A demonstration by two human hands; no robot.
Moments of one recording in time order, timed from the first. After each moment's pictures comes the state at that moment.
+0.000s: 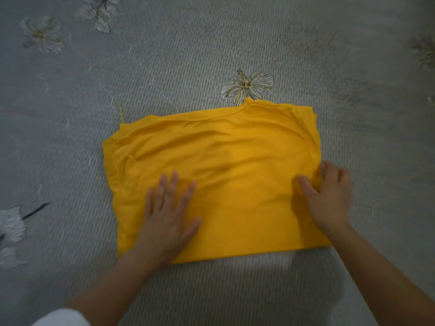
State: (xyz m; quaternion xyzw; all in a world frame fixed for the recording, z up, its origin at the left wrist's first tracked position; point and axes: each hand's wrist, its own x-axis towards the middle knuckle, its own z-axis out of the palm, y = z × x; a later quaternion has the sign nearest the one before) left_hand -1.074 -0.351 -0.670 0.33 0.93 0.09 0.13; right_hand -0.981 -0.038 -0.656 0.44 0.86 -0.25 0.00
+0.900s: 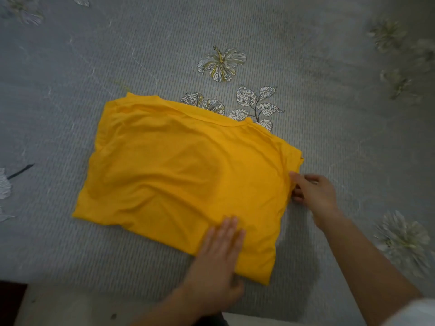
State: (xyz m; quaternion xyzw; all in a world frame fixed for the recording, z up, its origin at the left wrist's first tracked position) left_hand -0.882 -0.306 -0.642 0.48 0.84 0.09 0.23; right_hand -0.895 -0.038 -0.629 0.59 0.63 -0.51 0.02
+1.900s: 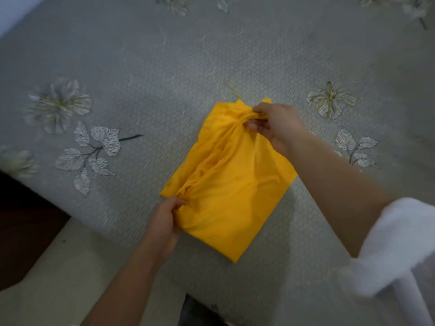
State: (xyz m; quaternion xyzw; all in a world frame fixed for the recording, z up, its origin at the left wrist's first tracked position) left_hand -1.022 -0.448 -0.621 -0.41 0.48 0.74 0.23; right_hand -1.172 -0.238 -0.580 0.34 0.62 -0.70 0.11
